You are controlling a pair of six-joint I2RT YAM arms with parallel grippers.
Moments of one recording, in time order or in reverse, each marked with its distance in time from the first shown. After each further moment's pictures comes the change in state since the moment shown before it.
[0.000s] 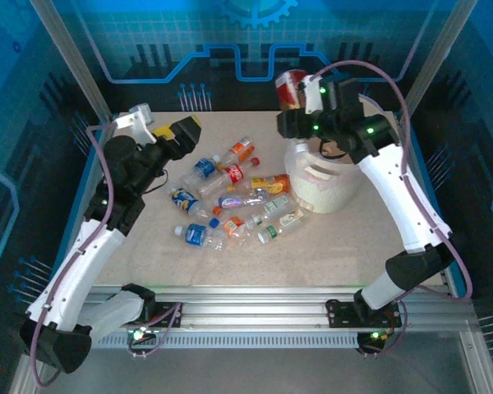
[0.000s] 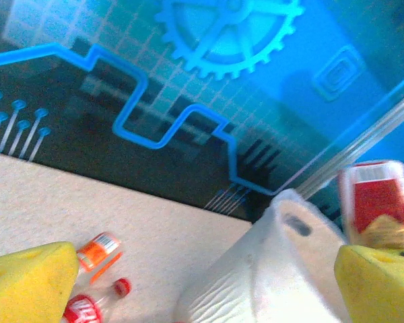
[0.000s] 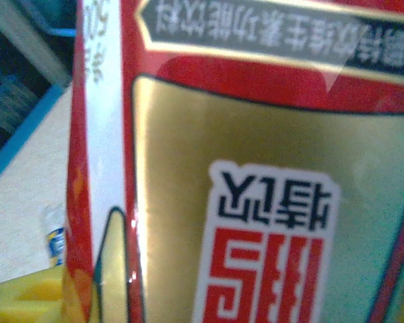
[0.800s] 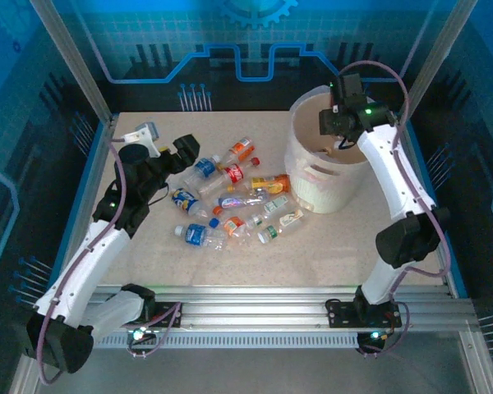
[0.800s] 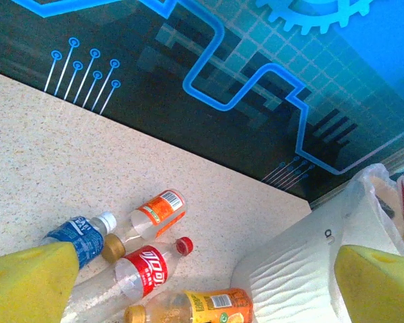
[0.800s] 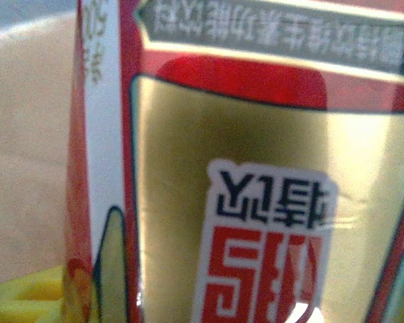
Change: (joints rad) left arm 0.038 0.001 -0.104 -0.063 -0.049 0.000; right arm -0.140 0.190 0.018 -0.105 0.356 -0.068
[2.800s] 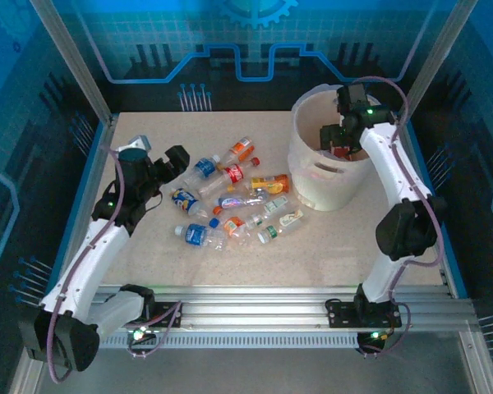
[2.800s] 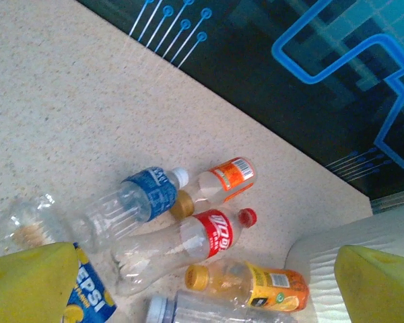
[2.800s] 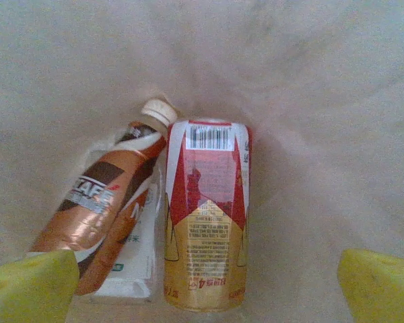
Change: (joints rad) left arm 0.095 0.012 -0.045 -0.164 -0.003 -0.068; right arm -0.095 0.031 -0.085 -0.066 -0.103 0.008
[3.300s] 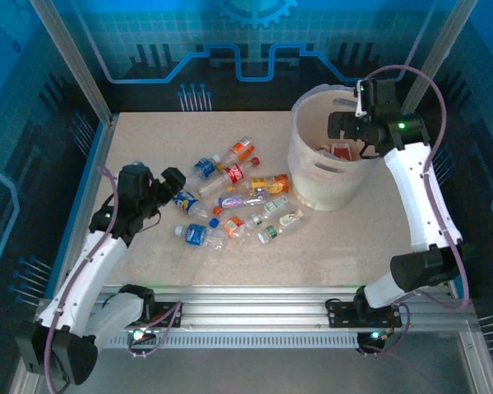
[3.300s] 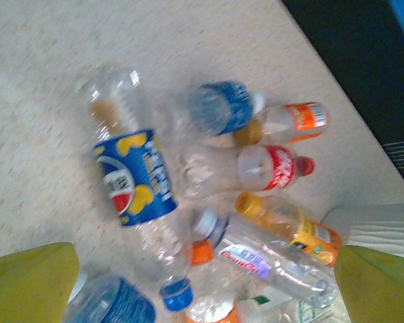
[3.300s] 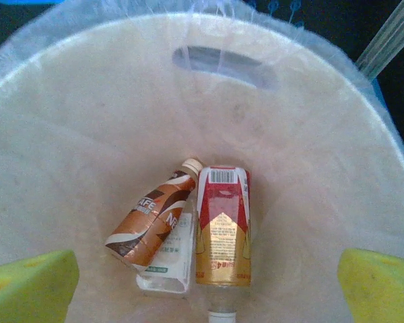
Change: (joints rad) left arm 0.000 -0.110 -0.111 -0.263 0.006 -0.235; right arm 0.018 -0.273 -0.016 0.042 -0.053 0.030
